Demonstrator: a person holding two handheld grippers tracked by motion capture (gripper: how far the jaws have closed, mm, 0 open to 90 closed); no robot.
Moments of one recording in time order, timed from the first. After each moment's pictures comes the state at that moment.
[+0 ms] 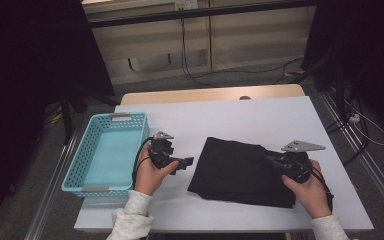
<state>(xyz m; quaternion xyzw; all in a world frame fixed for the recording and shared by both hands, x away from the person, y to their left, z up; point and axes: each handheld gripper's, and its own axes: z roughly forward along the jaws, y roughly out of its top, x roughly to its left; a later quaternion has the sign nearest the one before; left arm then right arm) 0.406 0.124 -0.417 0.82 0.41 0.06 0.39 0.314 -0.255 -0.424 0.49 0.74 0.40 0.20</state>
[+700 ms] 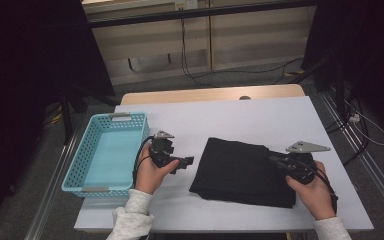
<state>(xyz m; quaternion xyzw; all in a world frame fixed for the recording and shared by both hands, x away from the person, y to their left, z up) 0.409 0.123 -0.416 0.83 0.40 0.06 0.39 0.310 -0.263 -0.424 0.50 0.74 0.40 0.20</state>
